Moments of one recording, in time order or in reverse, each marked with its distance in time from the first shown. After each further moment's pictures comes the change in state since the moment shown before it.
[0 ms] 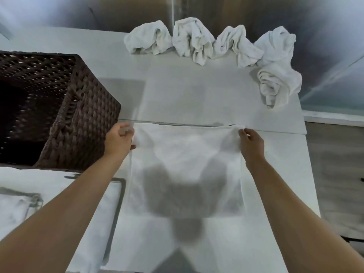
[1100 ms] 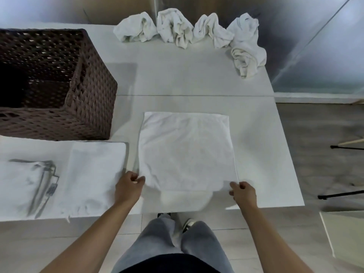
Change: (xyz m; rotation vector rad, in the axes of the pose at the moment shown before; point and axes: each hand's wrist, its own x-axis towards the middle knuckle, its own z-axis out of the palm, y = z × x) left_hand -0.233 -0.152 -0.050 0.371 -0.201 -0.124; right_hand -0.247 0.208 -0.096 -0.209 0.003 0.372
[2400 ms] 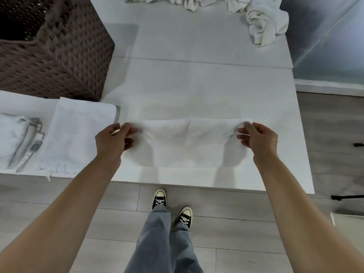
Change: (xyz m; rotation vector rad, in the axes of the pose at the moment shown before) left_hand -0.020 0.034 0.015 -0.805 0.156 -0.026; right_hand 0.039 -0.067 -0.041 0.456 -0.084 -0.268
